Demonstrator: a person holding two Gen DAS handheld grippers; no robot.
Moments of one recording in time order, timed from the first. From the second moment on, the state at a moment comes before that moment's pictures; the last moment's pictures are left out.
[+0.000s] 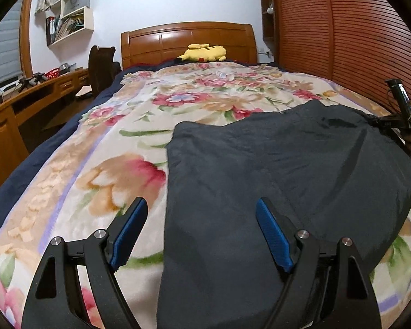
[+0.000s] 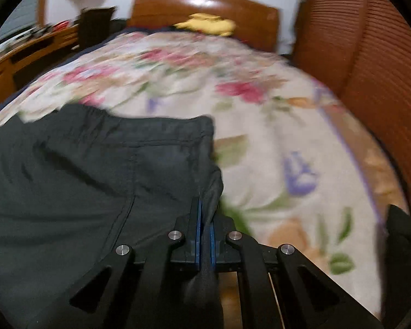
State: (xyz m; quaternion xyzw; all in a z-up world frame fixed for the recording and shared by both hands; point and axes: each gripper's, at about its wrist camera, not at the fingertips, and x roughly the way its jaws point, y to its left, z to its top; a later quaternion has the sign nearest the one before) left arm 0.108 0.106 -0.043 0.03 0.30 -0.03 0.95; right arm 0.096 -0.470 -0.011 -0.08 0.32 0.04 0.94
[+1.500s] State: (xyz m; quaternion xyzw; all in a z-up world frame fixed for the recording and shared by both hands) left arm 0.047 0.120 -0.059 0.02 0.37 -0.06 0.93; right arm -0.052 -0.504 -0.057 -0.01 0.33 0.09 0.94
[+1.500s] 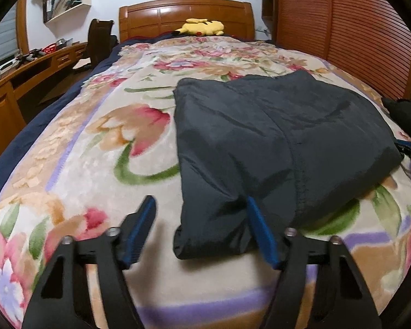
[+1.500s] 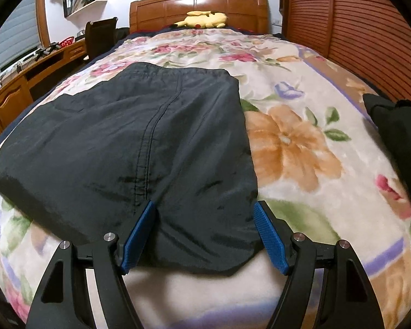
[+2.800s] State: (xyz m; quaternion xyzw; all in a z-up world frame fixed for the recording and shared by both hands) left arm -0.082 0.095 -0.013 0.05 0.33 -0.05 0.94; right arm -0.169 -0.539 -0.022 0.00 0.26 0.12 0.96
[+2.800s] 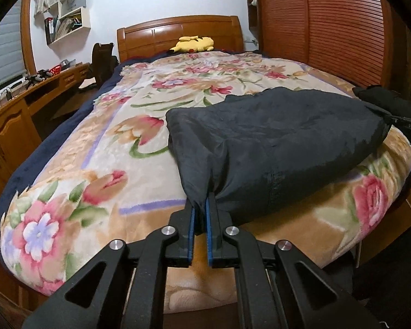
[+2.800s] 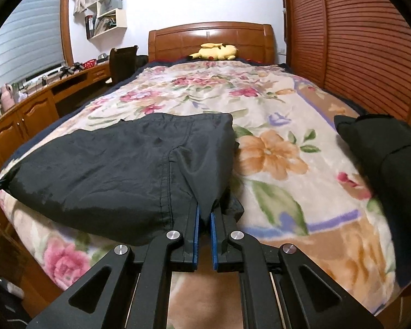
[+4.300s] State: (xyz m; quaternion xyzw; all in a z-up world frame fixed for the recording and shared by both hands) left arm -0.017 -0.079 -0.024 0.07 0.33 -0.16 0.93; right arm -0.137 -0.535 -0.041 -0.01 0.30 0.09 0.95
